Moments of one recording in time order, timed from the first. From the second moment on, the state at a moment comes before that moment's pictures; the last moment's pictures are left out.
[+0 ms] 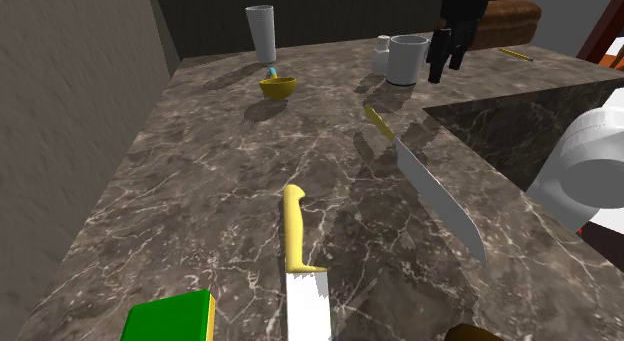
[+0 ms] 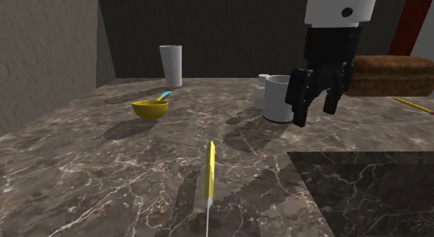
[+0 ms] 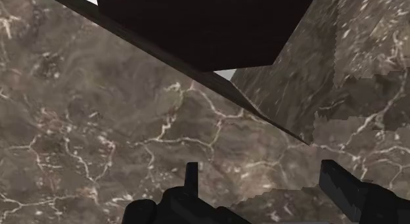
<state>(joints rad) -0.01 -0.82 0.07 -2.41 0.01 1.59 0.14</state>
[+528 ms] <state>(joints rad) -0.02 -0.61 0.15 -2.28 0.09 1.67 0.30</state>
